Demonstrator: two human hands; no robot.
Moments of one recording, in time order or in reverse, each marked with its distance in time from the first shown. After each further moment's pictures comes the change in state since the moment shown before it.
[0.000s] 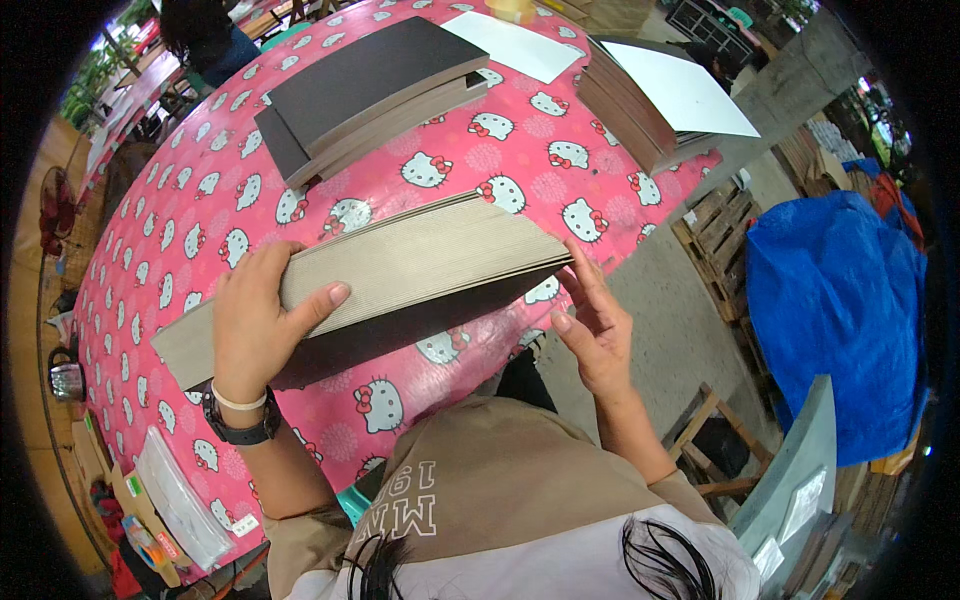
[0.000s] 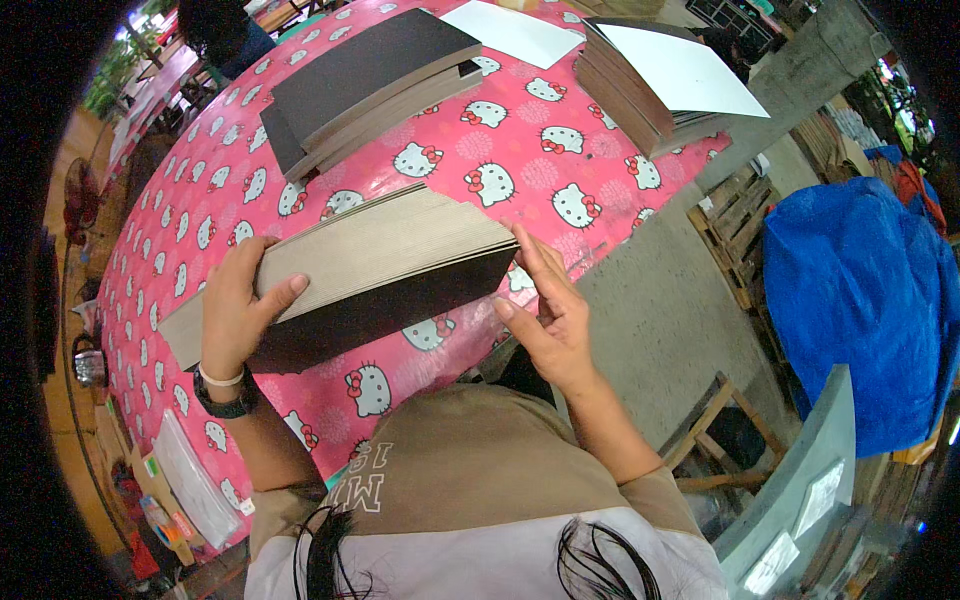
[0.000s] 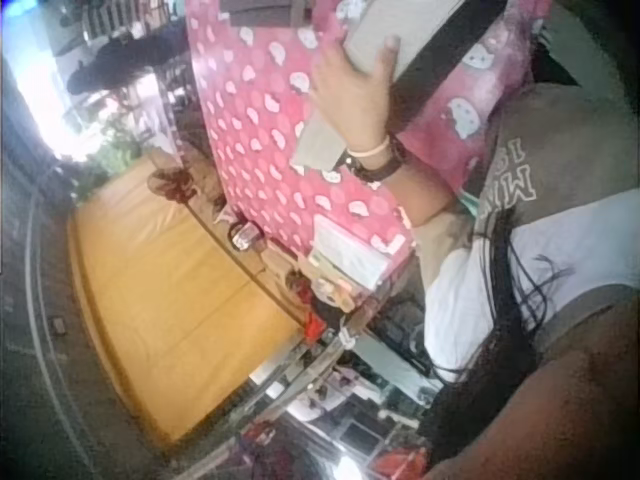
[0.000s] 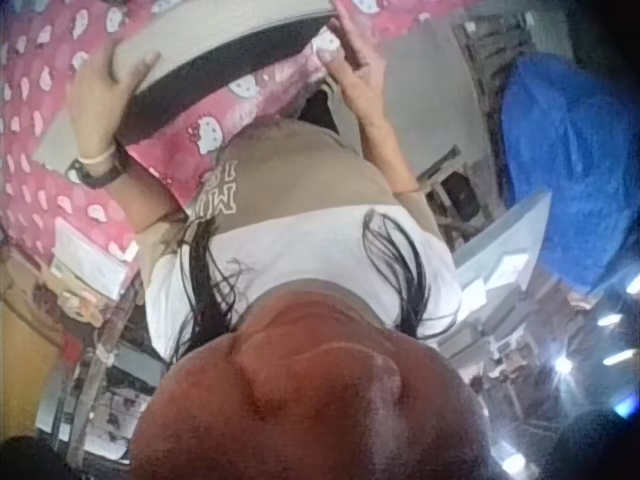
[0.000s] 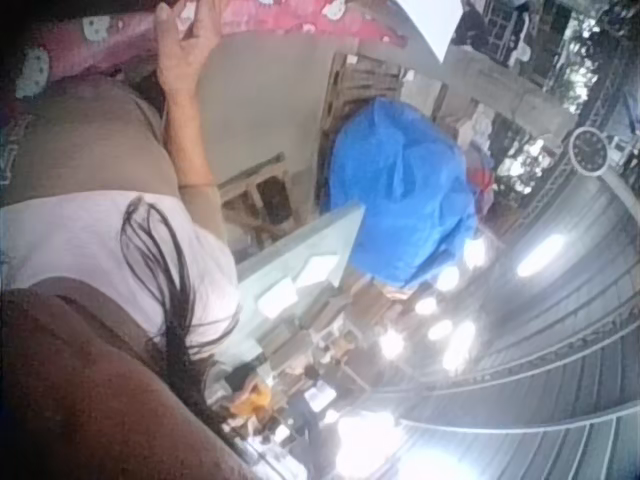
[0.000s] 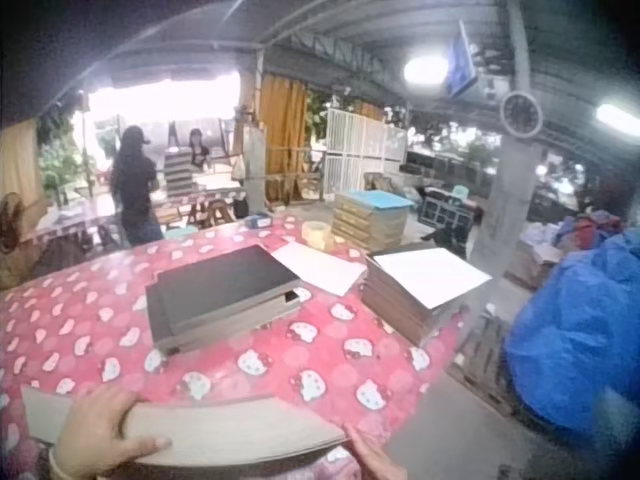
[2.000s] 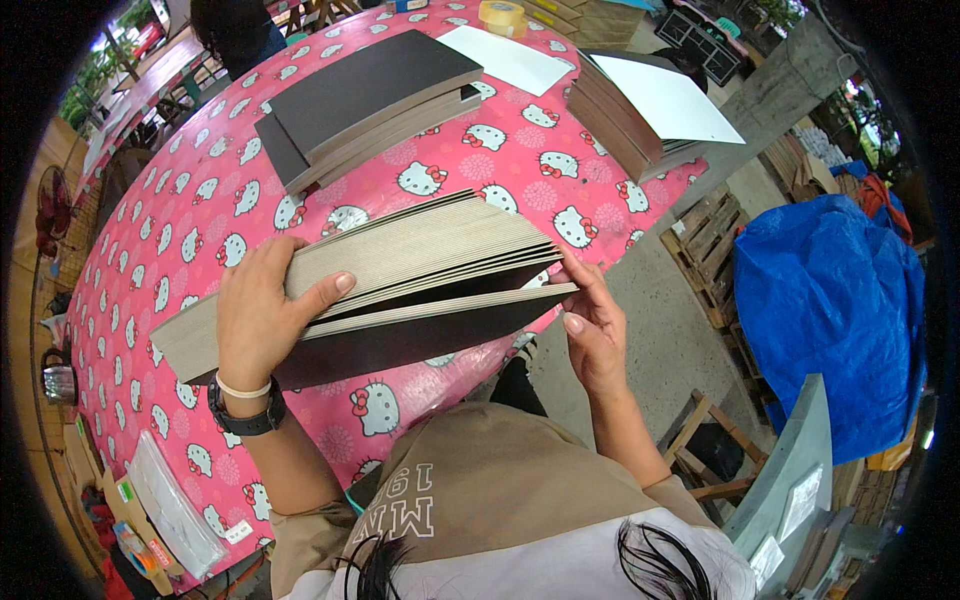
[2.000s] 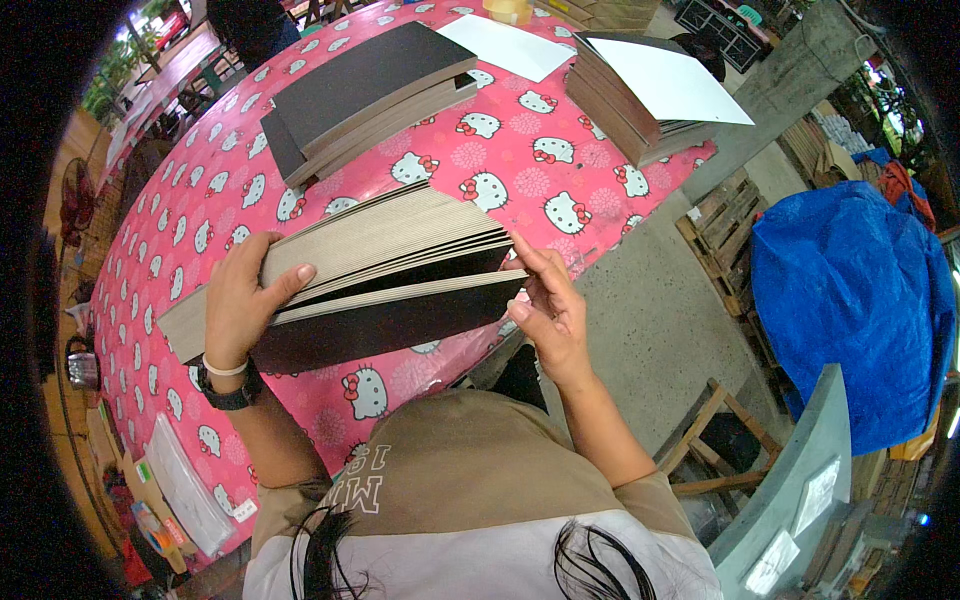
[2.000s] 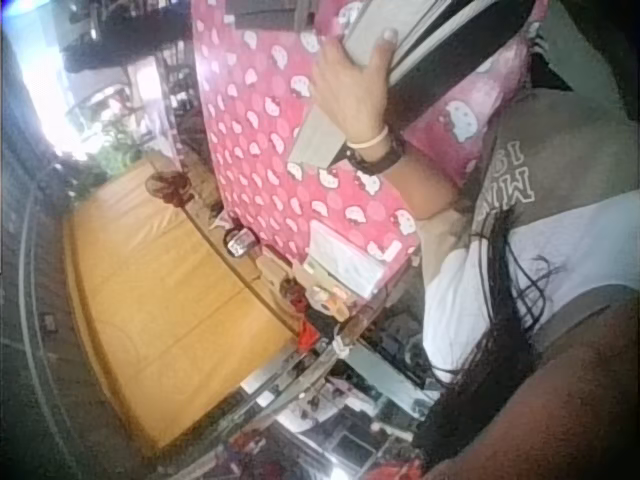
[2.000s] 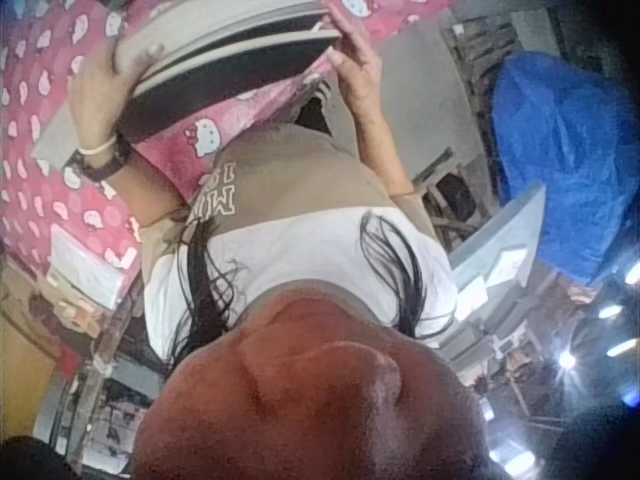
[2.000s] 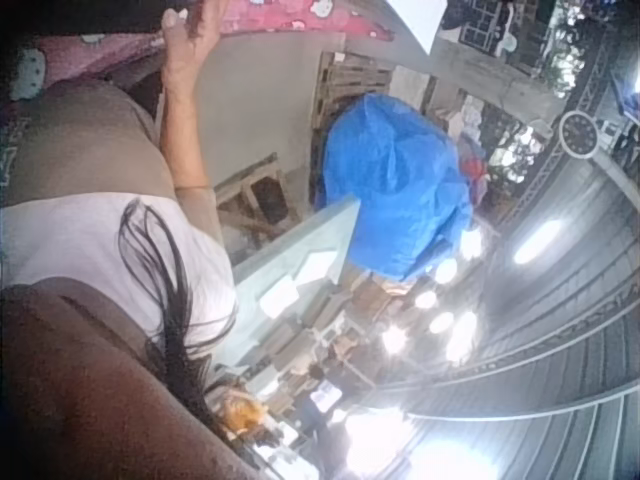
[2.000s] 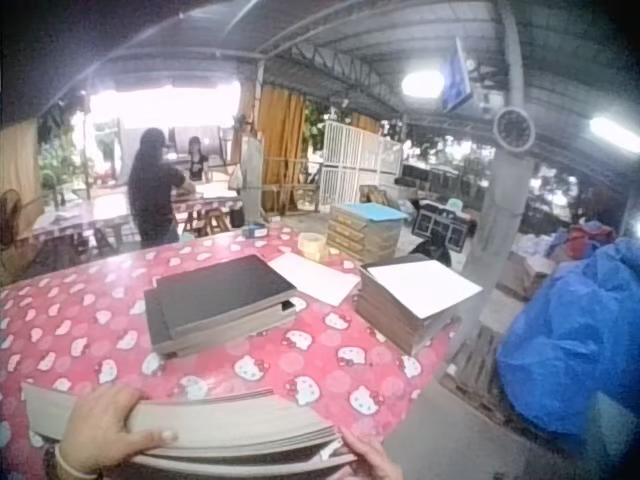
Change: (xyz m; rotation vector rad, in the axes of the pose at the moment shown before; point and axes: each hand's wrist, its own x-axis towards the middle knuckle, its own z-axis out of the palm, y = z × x) left_hand -0.002 -0.001 0.000 0.009 0.011 -0.036; right_hand -0.007 0.003 -0.002 0.138 0.029 0.056
